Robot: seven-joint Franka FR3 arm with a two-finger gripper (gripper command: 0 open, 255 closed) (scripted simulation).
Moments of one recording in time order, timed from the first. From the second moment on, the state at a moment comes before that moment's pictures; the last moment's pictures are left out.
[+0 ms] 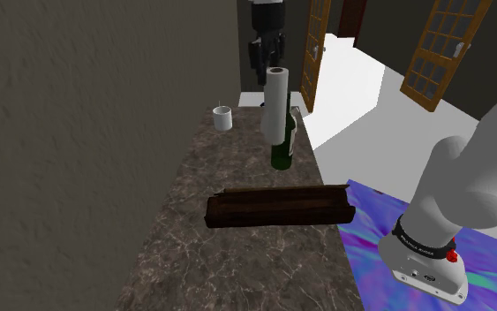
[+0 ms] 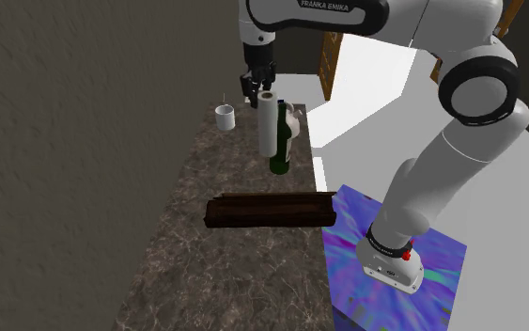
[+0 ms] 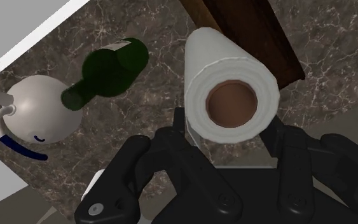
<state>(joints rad) 0.15 -0.21 0.03 -1.73 0.00 1.50 0.08</state>
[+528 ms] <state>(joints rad) 0.18 -0.36 0.08 -1.85 0.02 1.47 0.16</state>
